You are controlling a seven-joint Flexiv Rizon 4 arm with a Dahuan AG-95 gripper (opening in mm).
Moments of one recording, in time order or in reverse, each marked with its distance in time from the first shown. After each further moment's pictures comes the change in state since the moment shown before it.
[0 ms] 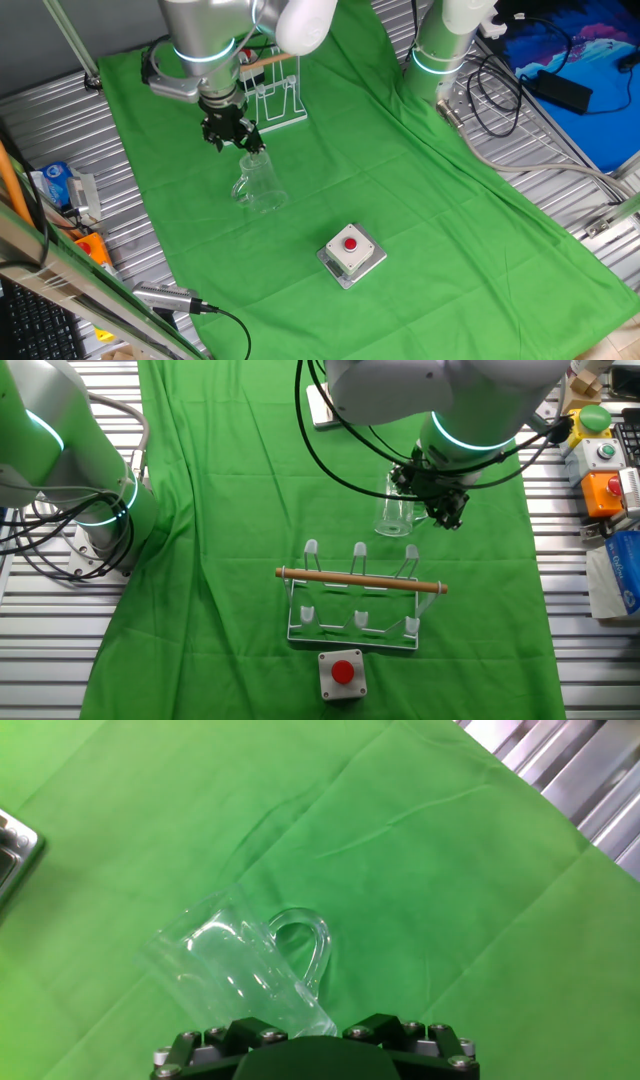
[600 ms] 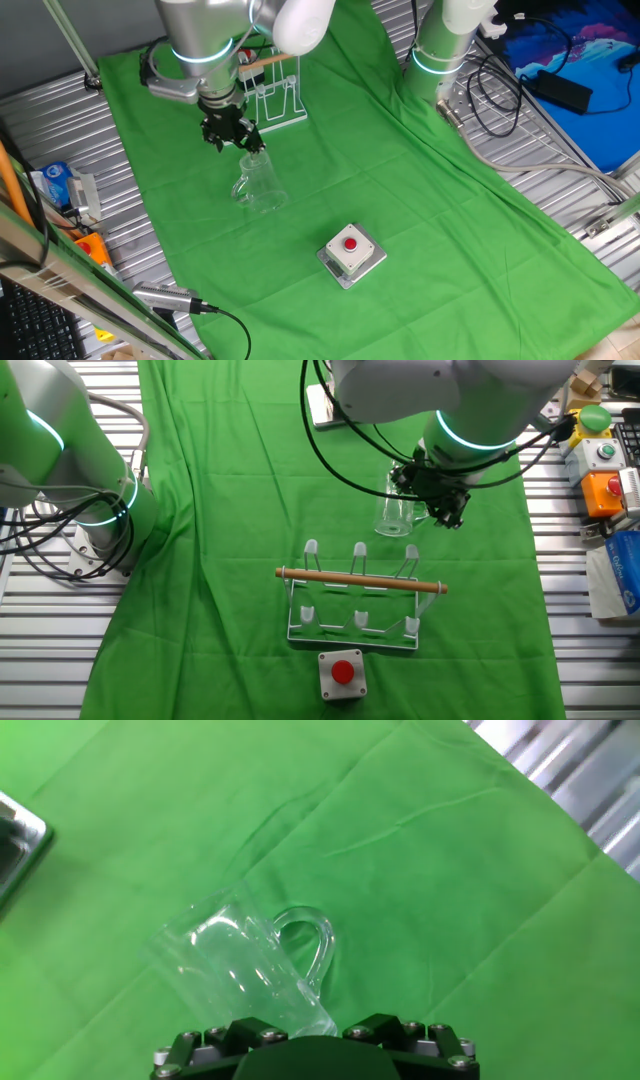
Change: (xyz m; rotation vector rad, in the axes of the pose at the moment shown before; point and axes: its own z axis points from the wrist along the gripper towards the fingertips) arm -0.001 -0.001 0.001 -0.011 0.024 -0.076
